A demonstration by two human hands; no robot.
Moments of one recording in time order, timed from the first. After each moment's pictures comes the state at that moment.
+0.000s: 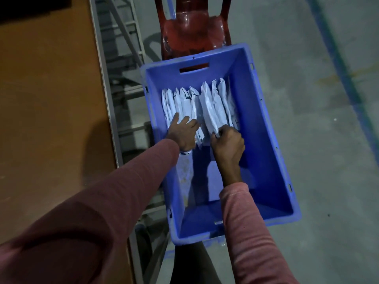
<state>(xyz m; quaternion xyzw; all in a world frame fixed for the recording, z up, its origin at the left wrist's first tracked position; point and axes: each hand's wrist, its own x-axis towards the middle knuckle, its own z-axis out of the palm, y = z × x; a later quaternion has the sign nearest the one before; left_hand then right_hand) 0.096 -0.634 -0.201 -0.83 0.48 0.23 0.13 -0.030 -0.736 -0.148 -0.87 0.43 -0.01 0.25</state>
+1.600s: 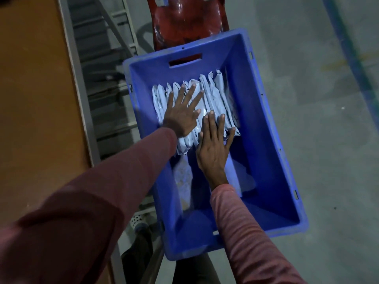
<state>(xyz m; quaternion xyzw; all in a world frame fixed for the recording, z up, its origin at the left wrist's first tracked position) 0.129 -0.669 -0.235 -0.90 0.42 0.14 -0.03 -0.031 -0.720 -0.250 -0.94 0.31 -0.06 0.13</state>
